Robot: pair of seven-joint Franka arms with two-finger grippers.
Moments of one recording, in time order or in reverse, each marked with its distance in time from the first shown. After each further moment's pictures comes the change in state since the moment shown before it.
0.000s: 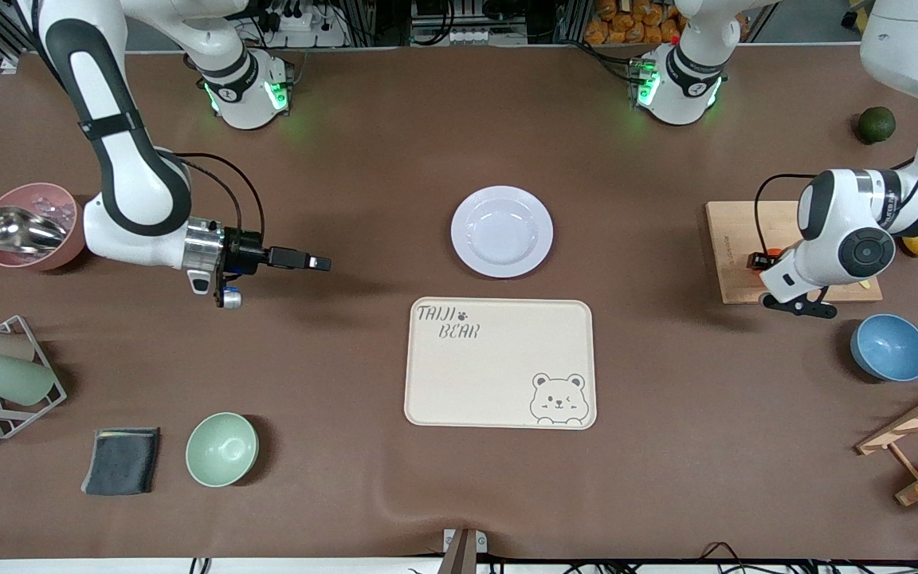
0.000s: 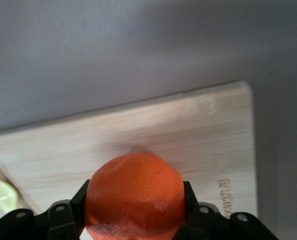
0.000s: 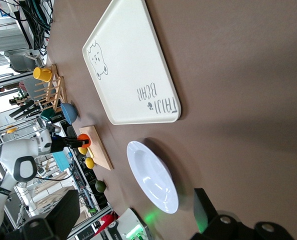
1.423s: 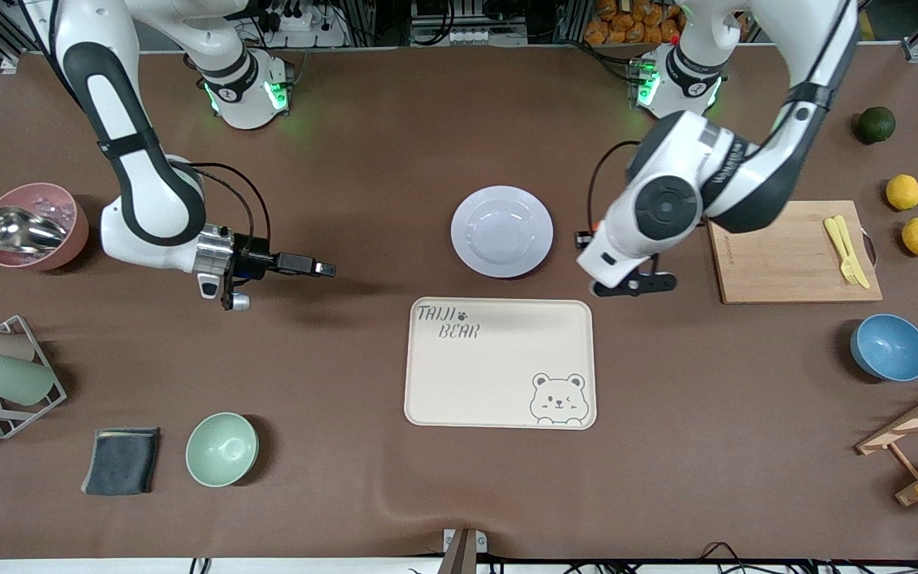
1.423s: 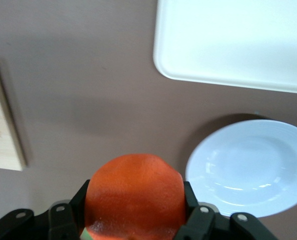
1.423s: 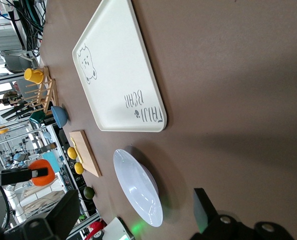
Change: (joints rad) left arm -0.331 0.024 -0.379 0.426 -0.293 -0.479 -0.786; right arm 0.036 0.036 0.007 -0.017 0.047 0.076 -0.075
